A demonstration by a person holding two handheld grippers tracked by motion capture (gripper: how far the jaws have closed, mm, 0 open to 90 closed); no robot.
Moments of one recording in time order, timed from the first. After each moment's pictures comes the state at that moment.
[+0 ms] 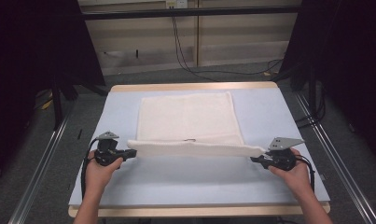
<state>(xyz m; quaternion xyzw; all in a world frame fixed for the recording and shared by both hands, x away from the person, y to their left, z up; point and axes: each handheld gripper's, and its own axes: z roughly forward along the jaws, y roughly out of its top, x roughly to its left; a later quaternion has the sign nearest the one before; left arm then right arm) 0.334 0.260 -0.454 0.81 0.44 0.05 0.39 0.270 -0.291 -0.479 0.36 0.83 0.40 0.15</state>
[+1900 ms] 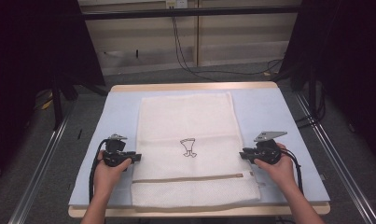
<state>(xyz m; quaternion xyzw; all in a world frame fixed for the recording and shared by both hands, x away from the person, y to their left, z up) 0.337 0.235 -0.469 0.81 0.49 0.06 0.33 0.296 -0.257 -0.481 0.42 0.82 0.37 0.13</state>
